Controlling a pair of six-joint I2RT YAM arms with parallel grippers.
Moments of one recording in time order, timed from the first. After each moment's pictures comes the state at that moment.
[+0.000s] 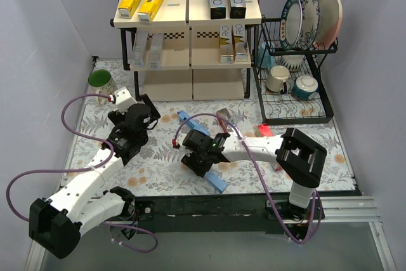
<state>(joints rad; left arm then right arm) -0.50 0.96 0.73 -0.27 -0.75 -0.62 1.17 1.76 1.09 -0.43 -0.09 0.10</state>
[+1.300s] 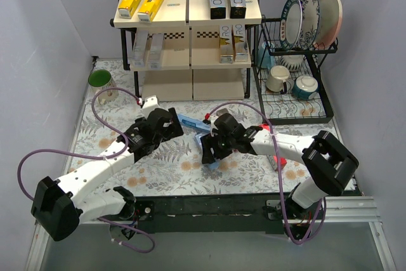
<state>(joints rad) -0.66 1.08 0.78 -0.44 -0.46 -0.77 0.90 1.54 0.84 -0.21 -0.25 0.42</state>
